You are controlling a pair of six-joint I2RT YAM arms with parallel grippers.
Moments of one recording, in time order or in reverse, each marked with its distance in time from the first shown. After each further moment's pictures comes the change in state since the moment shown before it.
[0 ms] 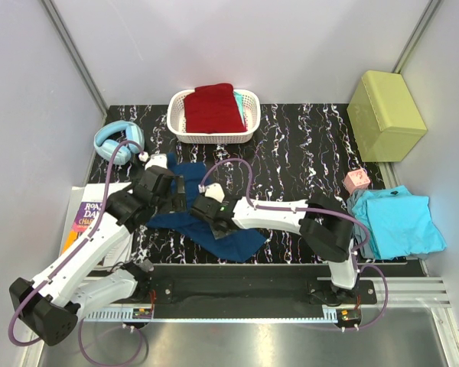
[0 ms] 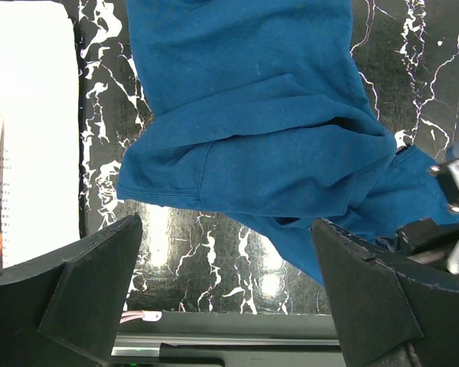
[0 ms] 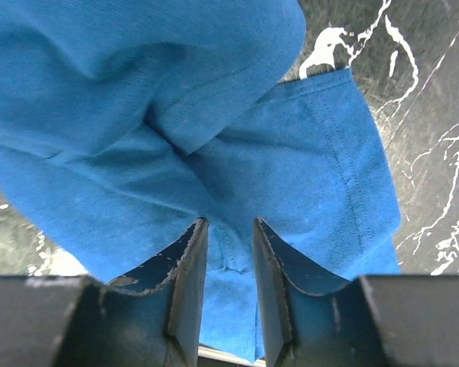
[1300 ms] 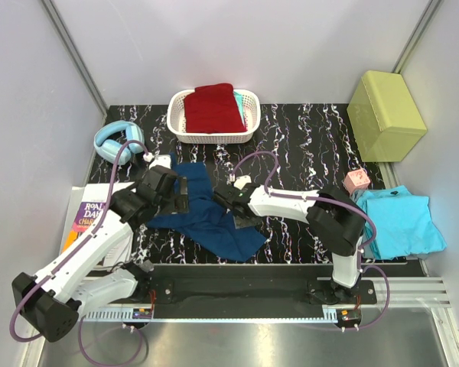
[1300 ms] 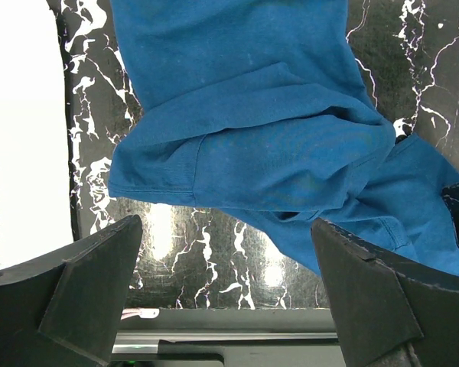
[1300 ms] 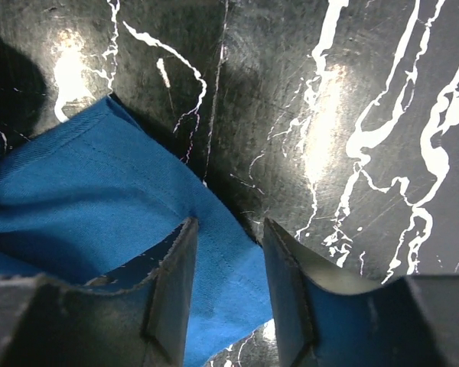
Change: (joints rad) left arm -0.011 0.027 0.000 0.000 0.020 0.002; right arm -0.174 -0.045 -0.143 -0.047 0.037 0.084
